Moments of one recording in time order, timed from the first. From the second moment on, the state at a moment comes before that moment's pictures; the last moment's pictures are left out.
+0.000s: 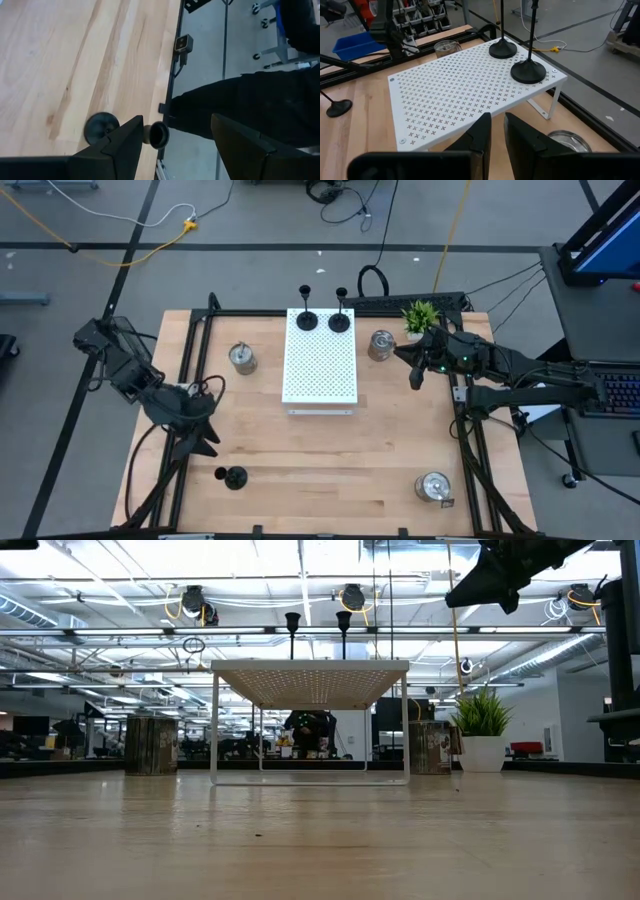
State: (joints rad) left arm -0.67 0.79 0.94 -0.82 0.02 -1.07; right arm -0.19 0.71 0.74 -0.40 0.21 0.21
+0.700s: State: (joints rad) left arm -0.78 0.81 0.94 -0.91 -0.10 -1.30; right arm -0.19 0.71 0.74 -0.40 0.21 0.19
